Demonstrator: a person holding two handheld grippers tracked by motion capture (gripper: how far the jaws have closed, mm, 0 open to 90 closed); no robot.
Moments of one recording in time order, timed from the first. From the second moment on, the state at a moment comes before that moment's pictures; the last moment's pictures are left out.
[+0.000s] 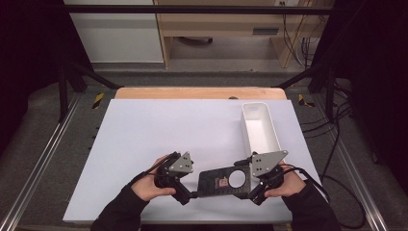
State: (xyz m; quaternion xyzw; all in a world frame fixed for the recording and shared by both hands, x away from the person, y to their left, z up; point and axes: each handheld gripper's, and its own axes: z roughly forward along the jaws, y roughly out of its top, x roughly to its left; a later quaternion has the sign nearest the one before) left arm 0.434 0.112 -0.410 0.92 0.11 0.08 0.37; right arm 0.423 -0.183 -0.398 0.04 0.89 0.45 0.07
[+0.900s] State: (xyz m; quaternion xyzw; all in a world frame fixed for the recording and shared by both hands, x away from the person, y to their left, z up) left arm 0.431 0.105 -0.407 0.92 0.11 0.05 0.37; right arm 0.434 -0.166 -0.374 0.02 0.92 0.40 0.07
